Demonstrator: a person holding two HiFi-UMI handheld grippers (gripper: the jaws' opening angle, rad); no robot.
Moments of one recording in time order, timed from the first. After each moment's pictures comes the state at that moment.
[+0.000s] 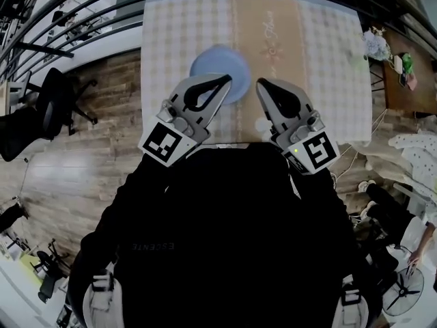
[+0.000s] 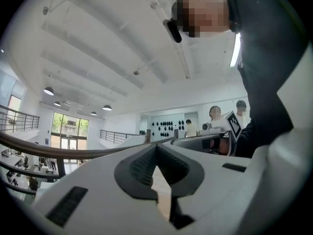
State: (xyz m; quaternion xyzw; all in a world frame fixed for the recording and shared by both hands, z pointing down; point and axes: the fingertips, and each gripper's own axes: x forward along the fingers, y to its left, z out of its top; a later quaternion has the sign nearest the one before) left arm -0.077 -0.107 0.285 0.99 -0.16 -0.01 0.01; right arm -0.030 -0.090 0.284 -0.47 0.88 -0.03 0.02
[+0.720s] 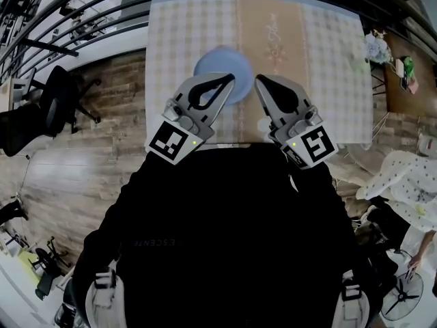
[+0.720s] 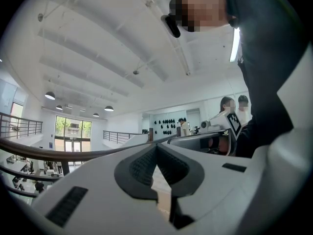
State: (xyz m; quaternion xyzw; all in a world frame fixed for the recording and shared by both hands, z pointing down) left arm -0.079 -0.103 0.283 0.98 -0.18 0.00 -0.01; right arm -0.035 -0.093 0.288 -0.46 0.89 -0.02 0.02
